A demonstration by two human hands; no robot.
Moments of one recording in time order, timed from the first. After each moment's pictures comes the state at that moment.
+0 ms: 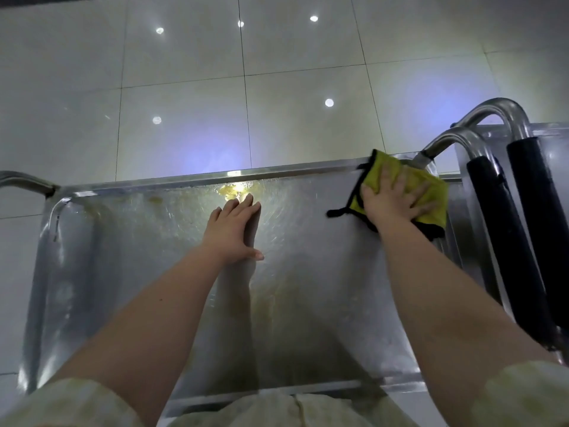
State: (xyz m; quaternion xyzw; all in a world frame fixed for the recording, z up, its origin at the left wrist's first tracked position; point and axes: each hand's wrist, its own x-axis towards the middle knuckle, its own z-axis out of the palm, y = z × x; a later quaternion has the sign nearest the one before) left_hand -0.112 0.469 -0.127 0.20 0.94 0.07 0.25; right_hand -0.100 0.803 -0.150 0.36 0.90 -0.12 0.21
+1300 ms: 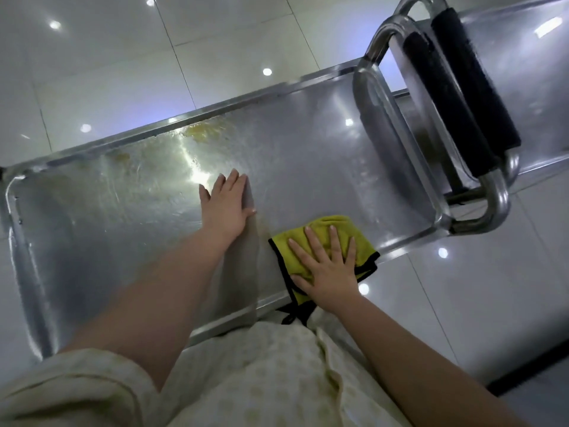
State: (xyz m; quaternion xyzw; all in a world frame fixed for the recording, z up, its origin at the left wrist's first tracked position) left_hand -0.014 0.458 -0.140 0.24 0.95 0.03 0.19; right_hand 0.210 0.604 -0.145 0.11 0.97 -0.07 0.22
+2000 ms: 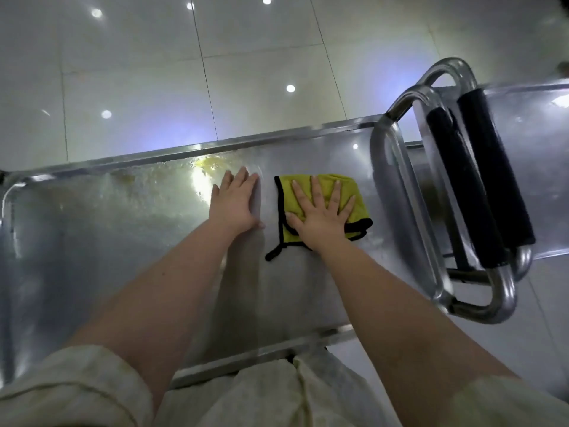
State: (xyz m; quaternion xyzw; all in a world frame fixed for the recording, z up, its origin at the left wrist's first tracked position) left_hand -0.090 0.509 -0.126 0.20 0.95 0.08 0.24; right_hand 0.005 0.692 -0.157 0.16 0.96 -0.09 0.21
